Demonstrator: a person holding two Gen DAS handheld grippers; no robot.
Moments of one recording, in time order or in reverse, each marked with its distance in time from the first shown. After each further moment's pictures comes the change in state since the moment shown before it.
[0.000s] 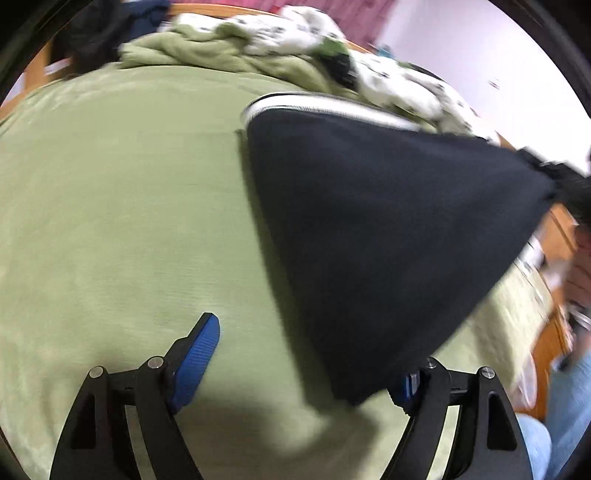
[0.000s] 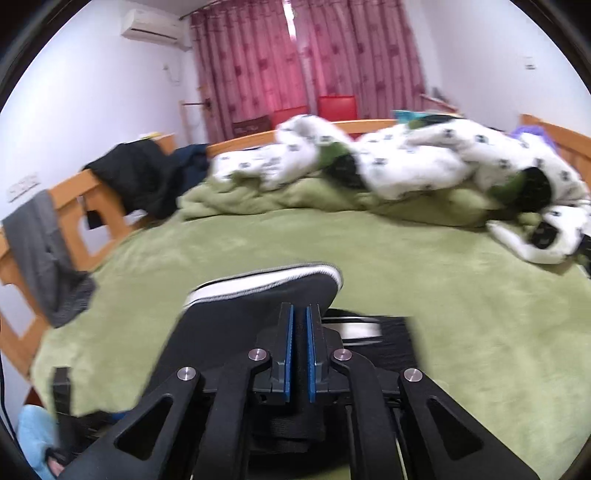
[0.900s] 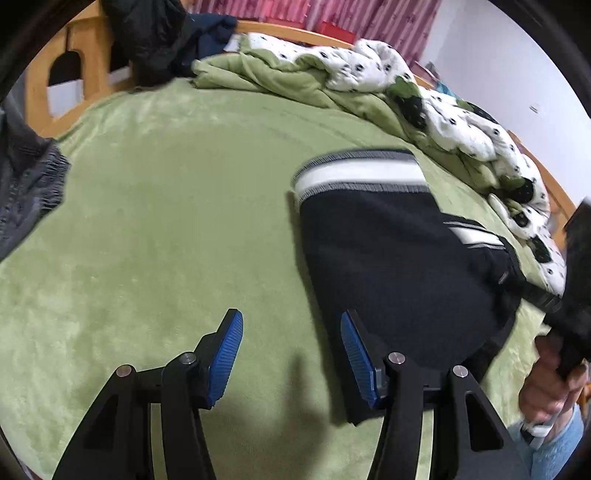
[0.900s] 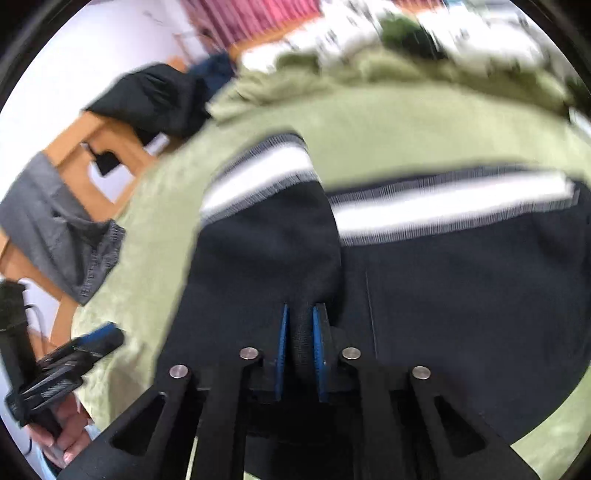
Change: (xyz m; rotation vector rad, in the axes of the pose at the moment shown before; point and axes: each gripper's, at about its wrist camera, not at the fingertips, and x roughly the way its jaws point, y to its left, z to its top) left arm -0.086 0.142 0.061 -0.064 -0.023 0.152; right arm 0.113 0.185 -0.074 0.108 0.319 0.186
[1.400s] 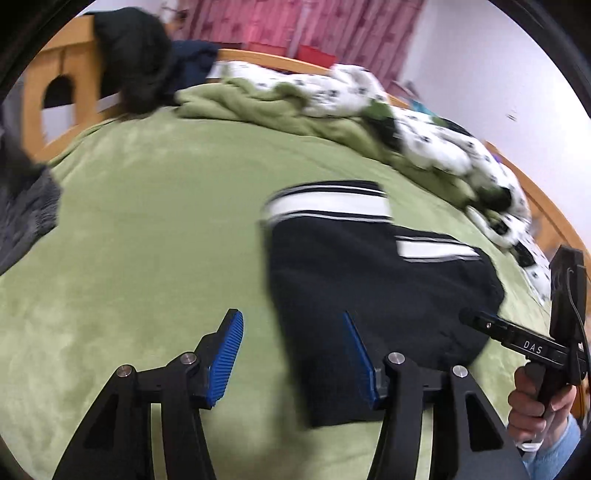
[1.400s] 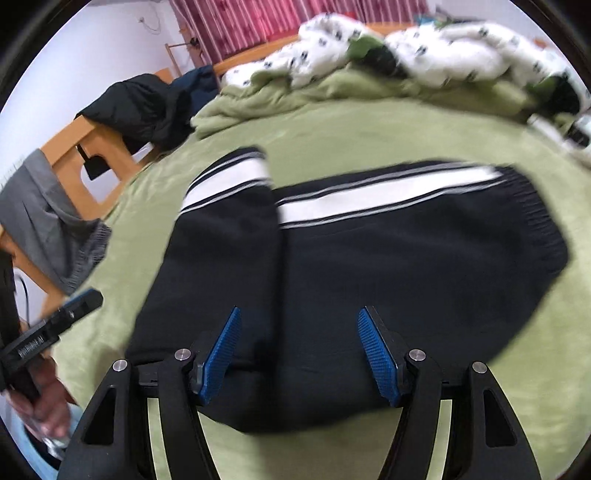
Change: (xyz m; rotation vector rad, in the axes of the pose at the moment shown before) left arm -0.033 -0.008 -0.004 0.018 -0.134 0.011; right arm -0.040 -0.042 -0.034 0.031 0.008 -0.095
